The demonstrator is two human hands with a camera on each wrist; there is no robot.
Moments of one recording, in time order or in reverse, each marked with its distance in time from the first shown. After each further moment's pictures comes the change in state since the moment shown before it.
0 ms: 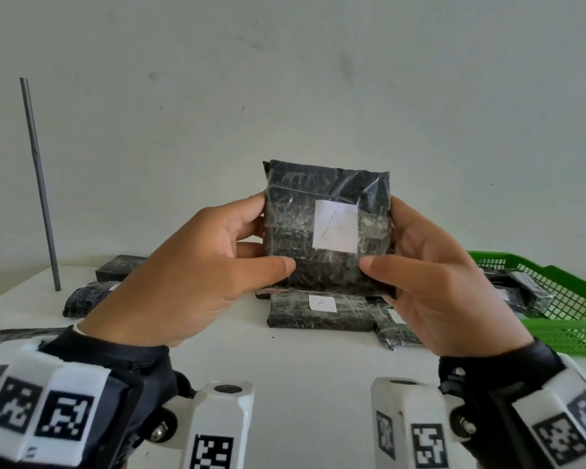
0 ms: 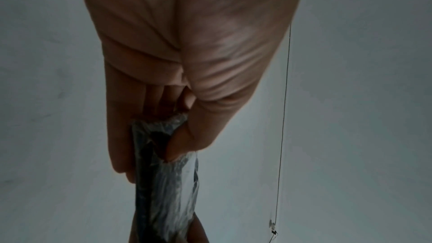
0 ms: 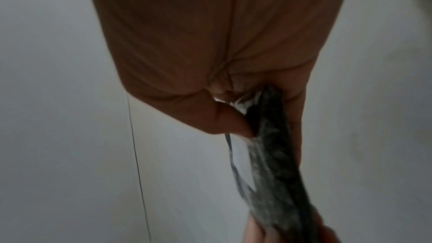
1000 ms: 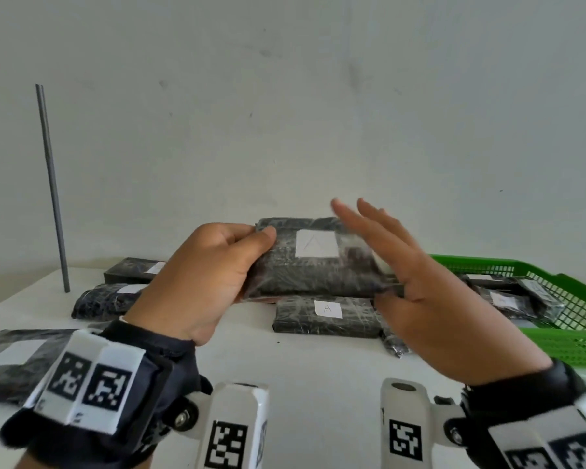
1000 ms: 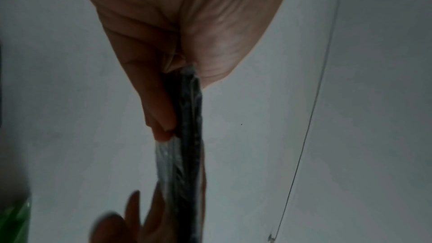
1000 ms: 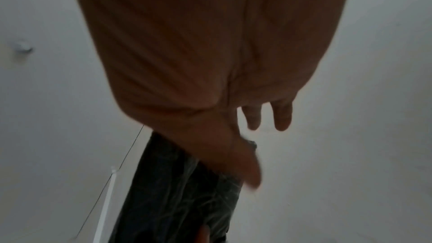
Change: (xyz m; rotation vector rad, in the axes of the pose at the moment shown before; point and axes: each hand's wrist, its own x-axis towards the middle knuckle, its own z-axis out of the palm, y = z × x) left_hand 0.014 -0.020 0.004 -0.179 0.384 -0.234; right_hand -0.003 -0.013 0.003 -0.936 -0.135 0.090
